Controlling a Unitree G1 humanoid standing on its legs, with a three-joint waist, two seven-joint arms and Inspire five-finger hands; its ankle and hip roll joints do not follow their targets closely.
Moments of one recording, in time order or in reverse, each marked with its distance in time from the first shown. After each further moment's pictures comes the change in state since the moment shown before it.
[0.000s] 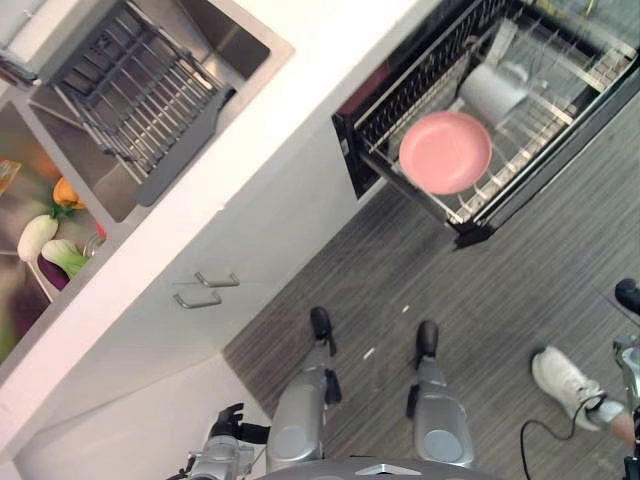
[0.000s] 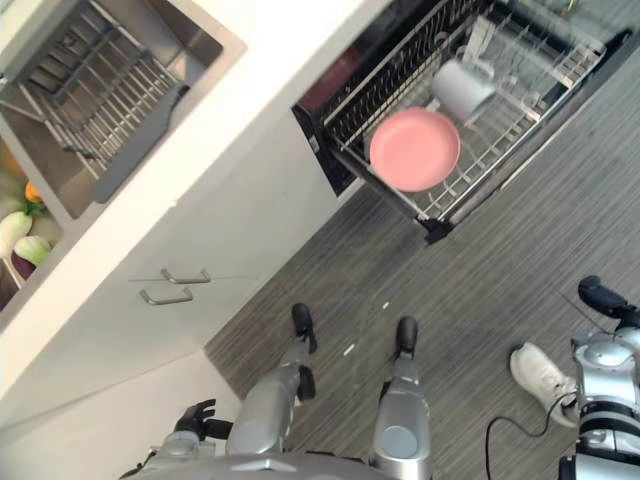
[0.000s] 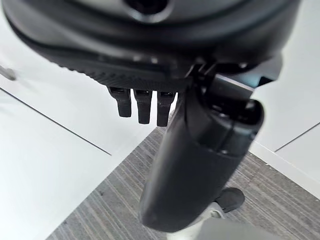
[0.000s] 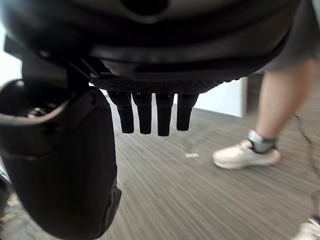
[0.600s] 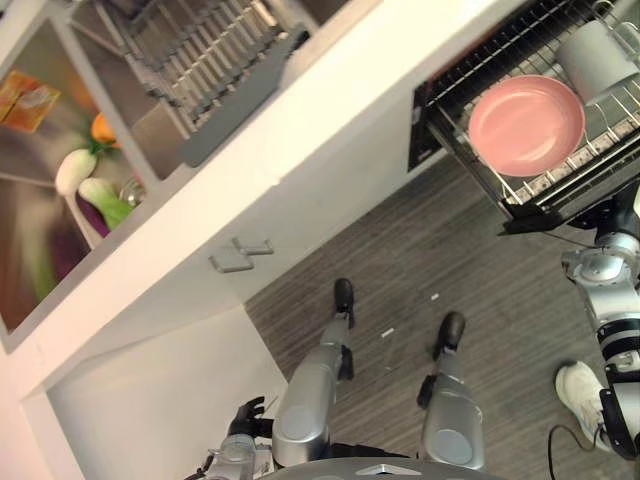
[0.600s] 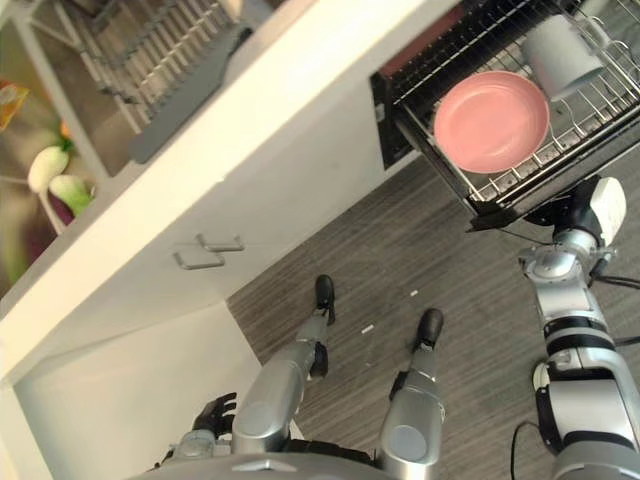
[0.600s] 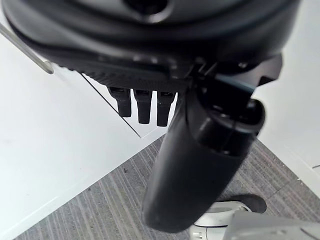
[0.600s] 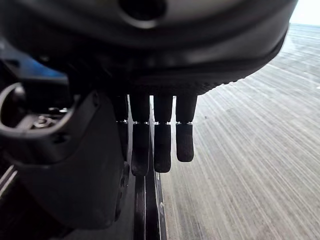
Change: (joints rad) left arm 0.013 -0.033 -0.043 -0.048 -0.039 -0.043 -0.014; right arm -0.389 -0.057 0.305 -0.014 -0.035 0.027 0.046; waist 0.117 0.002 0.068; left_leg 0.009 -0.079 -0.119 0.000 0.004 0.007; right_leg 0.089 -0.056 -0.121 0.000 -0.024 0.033
